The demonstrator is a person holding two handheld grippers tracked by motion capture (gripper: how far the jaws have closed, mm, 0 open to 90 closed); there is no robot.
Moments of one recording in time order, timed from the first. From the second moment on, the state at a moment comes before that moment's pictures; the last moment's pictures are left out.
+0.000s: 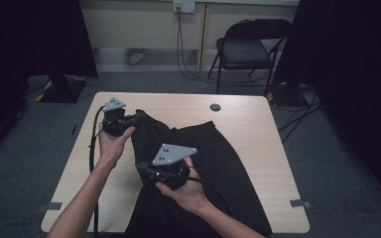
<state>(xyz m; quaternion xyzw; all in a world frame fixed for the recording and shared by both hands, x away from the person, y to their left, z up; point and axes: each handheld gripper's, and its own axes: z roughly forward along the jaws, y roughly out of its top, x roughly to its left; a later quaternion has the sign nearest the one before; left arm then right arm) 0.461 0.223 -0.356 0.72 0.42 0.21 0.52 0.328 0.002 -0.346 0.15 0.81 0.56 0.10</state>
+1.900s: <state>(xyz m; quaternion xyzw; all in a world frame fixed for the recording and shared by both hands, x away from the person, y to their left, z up) 0.403 0.161 -0.449 0.83 0.34 0.12 0.42 0.330 -0.181 -0.442 0.35 0.81 0.44 0.18</state>
